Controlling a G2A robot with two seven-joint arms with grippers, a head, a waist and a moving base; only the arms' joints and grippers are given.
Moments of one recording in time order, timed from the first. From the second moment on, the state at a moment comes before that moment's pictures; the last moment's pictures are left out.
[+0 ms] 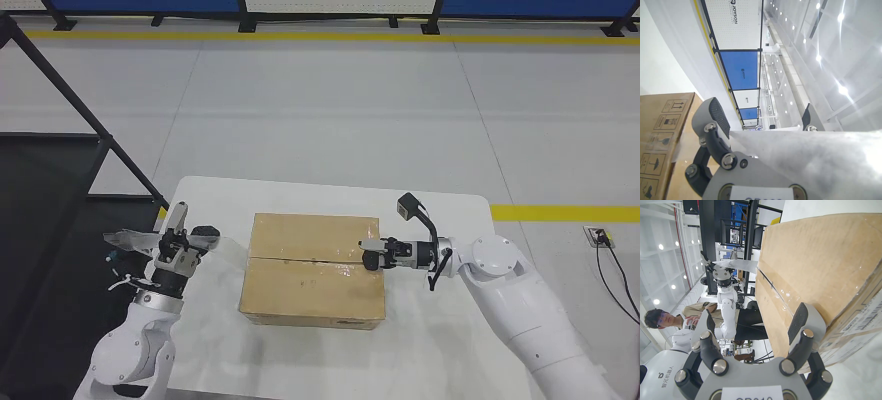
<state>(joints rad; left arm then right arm) 1.31 -1.20 -1.55 -1.82 -0.38 -0.09 -0.16 -0.57 -1.17 1.00 -1.00 0.38 -0.31 1.16</state>
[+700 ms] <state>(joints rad) 1.23 -1.21 -1.36 -1.83 -0.07 -0.03 -0.17 -0.66 -1.15 1.04 -1.14 0.31 -0.25 1.07</state>
